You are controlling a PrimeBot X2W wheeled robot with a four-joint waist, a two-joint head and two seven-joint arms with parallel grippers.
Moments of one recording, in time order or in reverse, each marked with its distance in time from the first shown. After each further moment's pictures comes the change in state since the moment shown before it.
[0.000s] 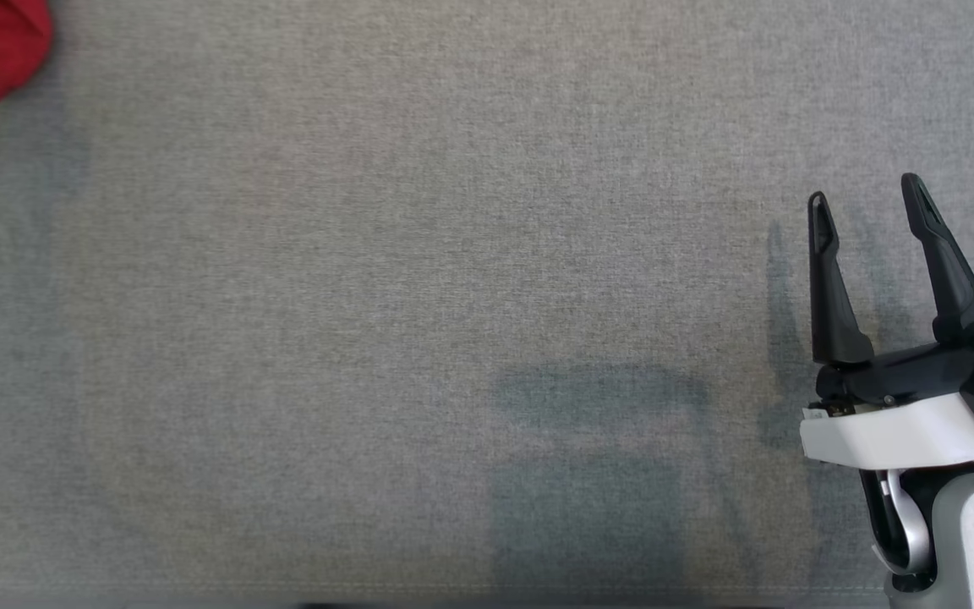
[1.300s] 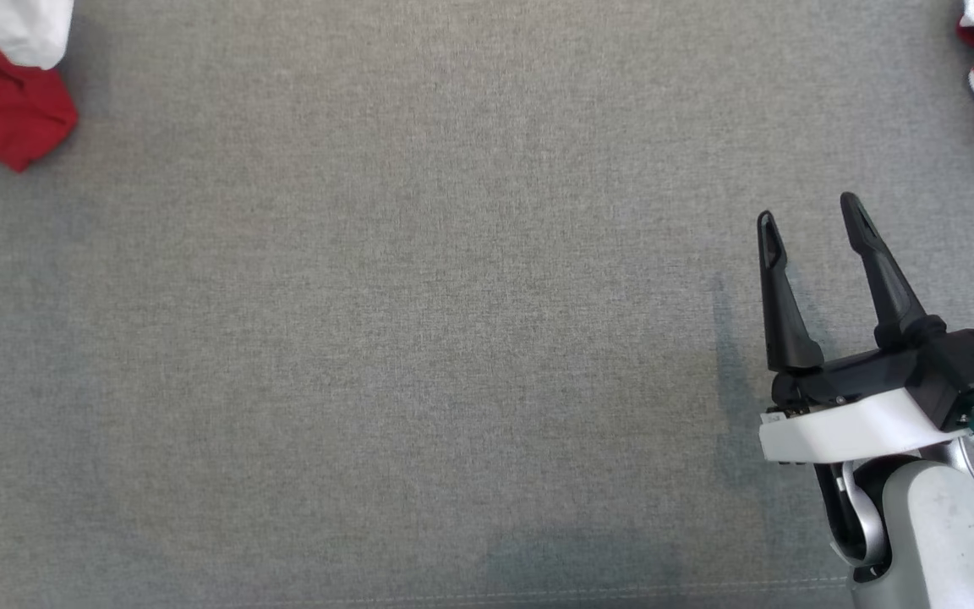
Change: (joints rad) left arm -0.170 -0.011 -0.123 0.301 0.034 0.004 -0.221; right arm -0.037 0.000 0.052 0.159 0.056 0.000 -0.081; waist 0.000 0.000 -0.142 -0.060
